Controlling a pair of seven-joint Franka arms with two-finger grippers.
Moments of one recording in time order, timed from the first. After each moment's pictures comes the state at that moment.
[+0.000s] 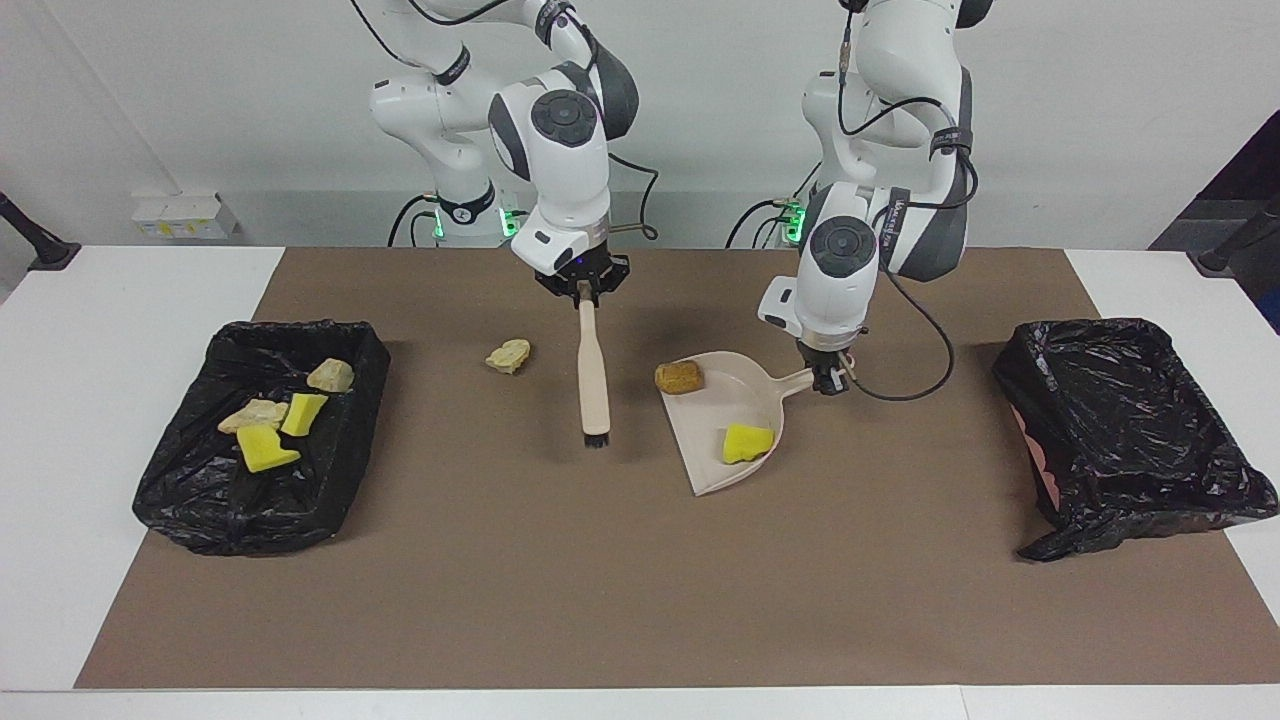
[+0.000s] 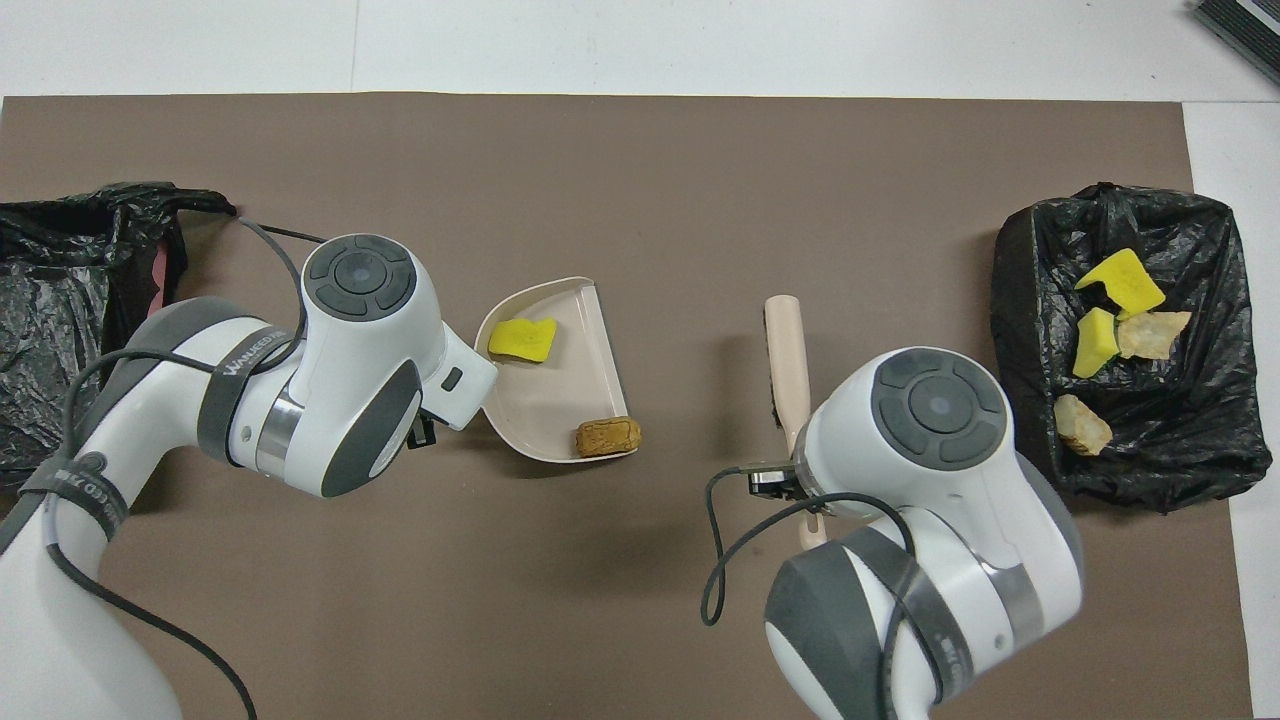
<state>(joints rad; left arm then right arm) -0.48 0.21 0.05 -1.92 0.11 1.93 0.90 0.09 -0.10 0.35 -2.11 0.06 1.86 0.43</state>
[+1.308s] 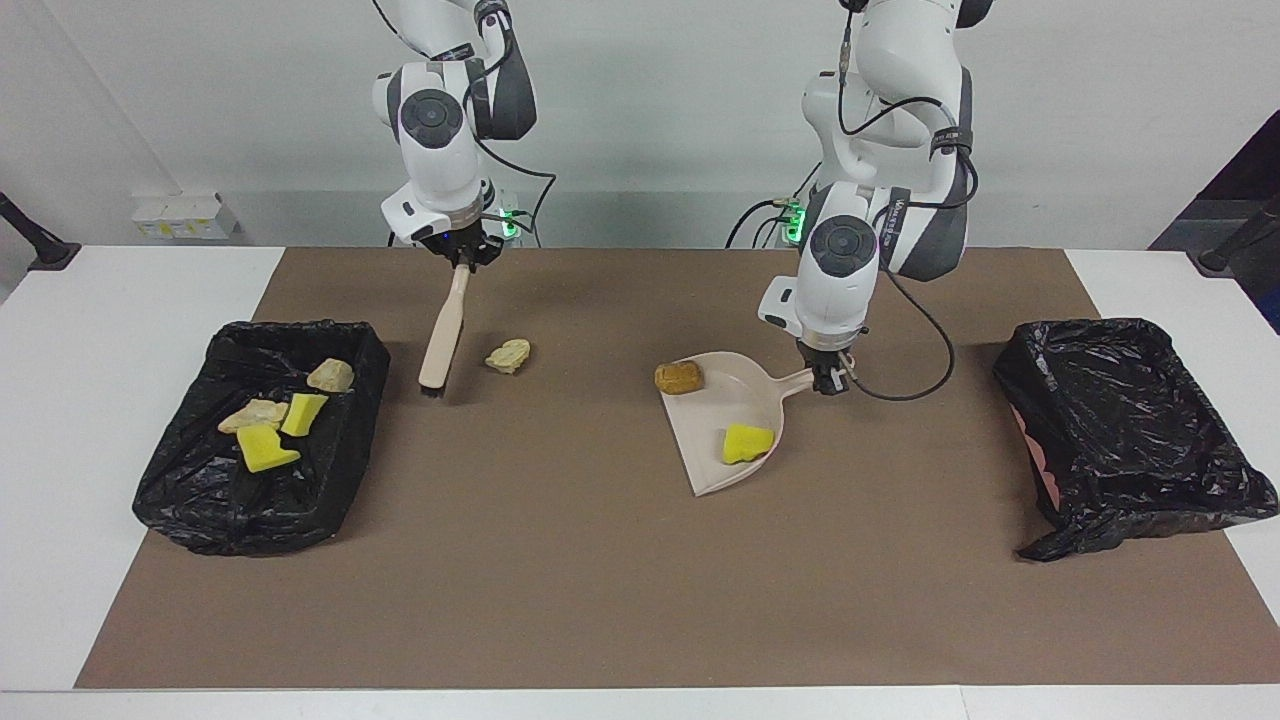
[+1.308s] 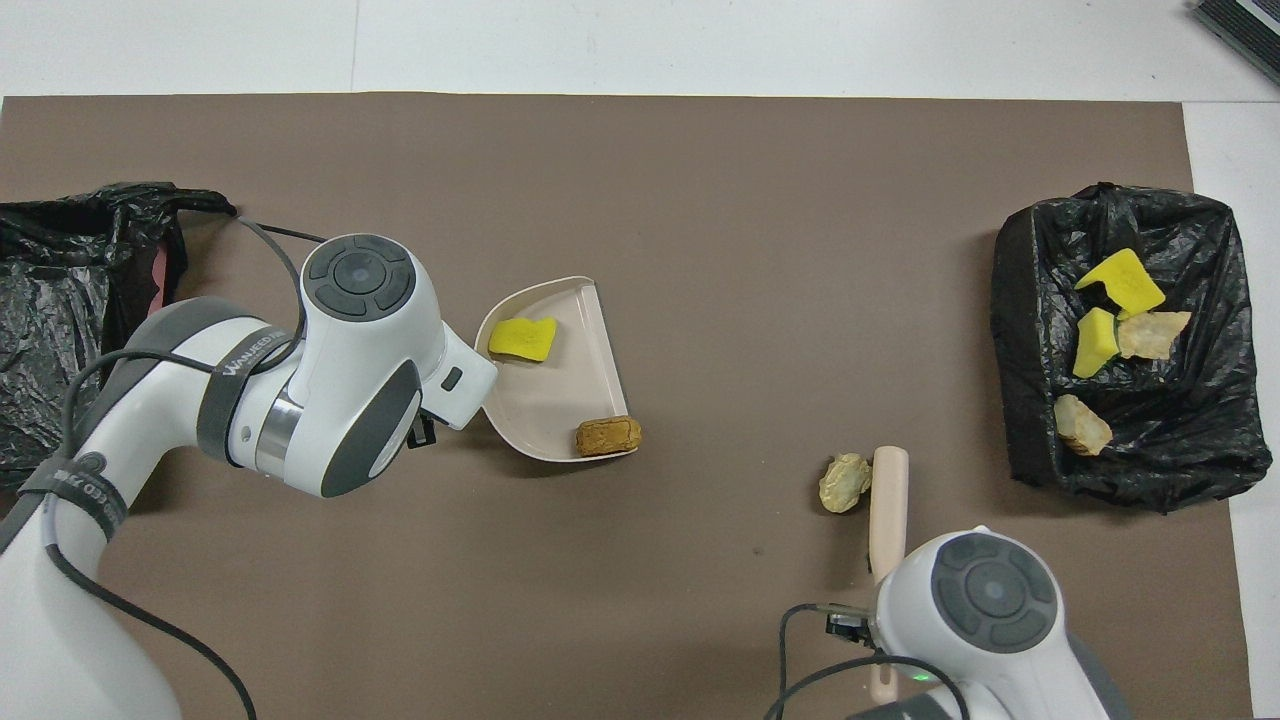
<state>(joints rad) -0.48 0.21 0.05 -1.92 0.11 1.94 0.90 0.09 -0.43 0.37 -2.53 0.14 1.79 0.55</state>
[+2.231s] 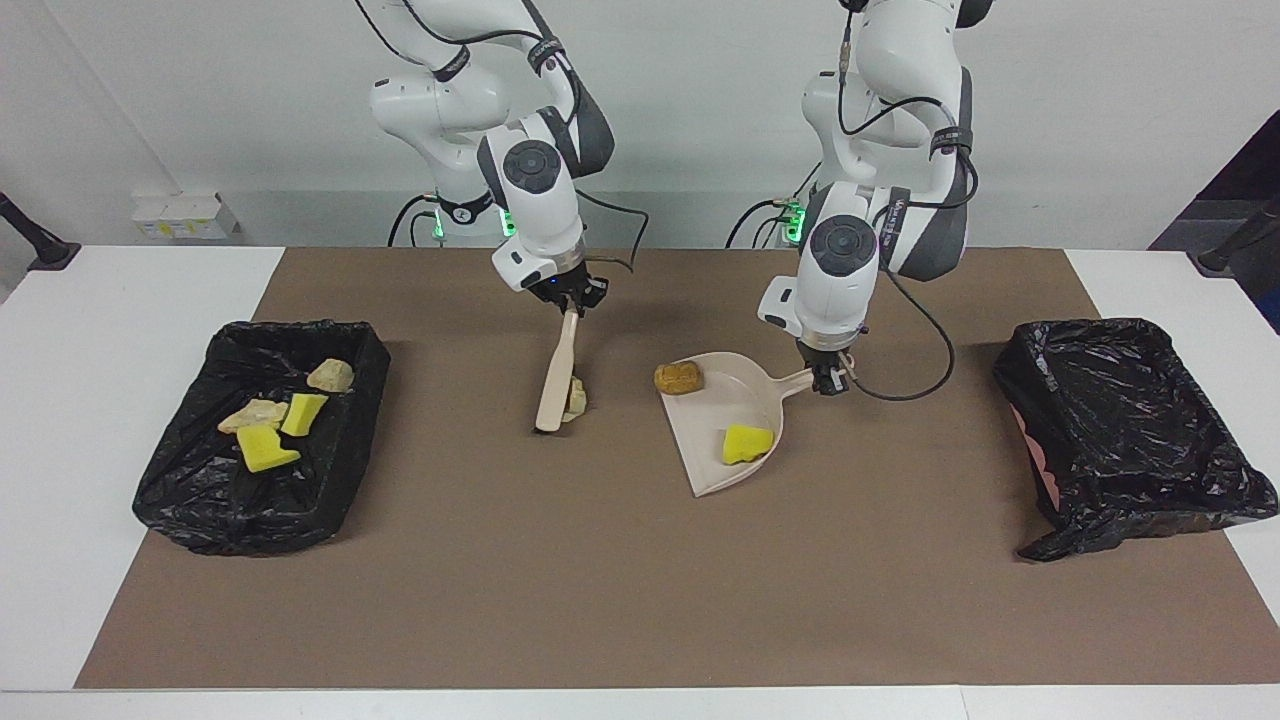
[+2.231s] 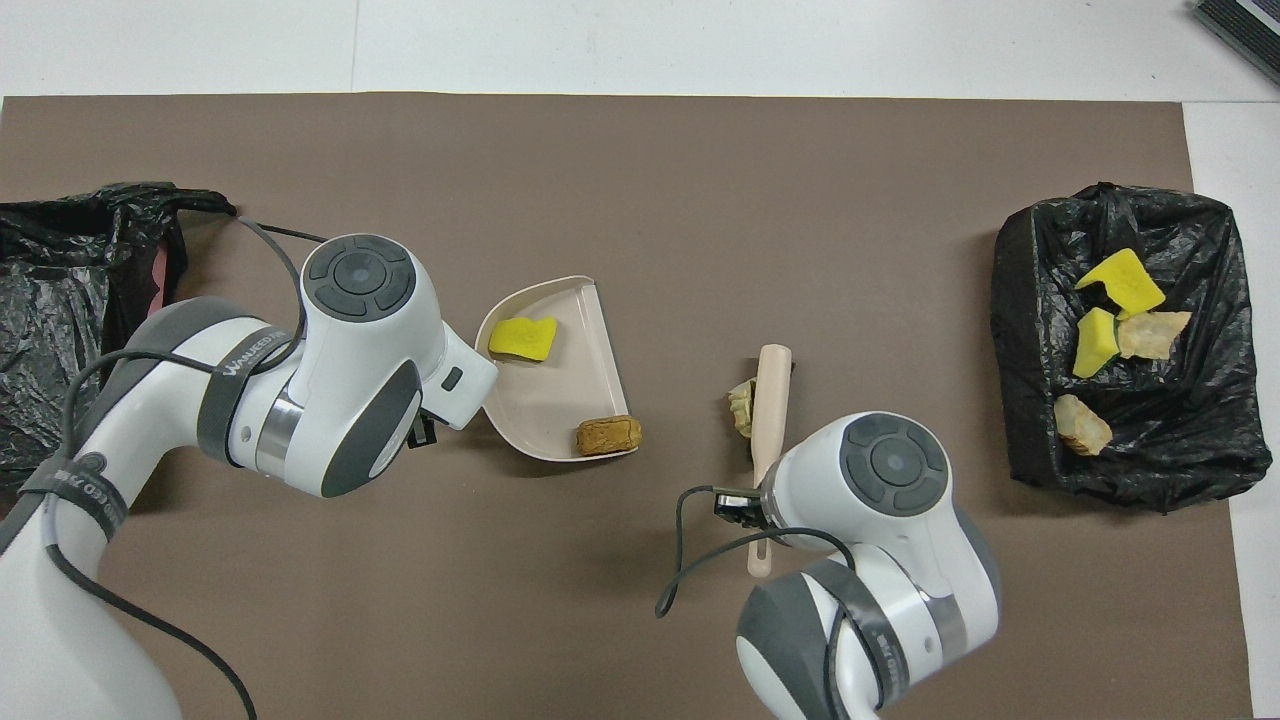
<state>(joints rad) -0.48 0.21 0.05 -1.92 0.11 1.94 0.90 0.14 -0.02 0.37 -2.25 0.19 2.11 0.59</state>
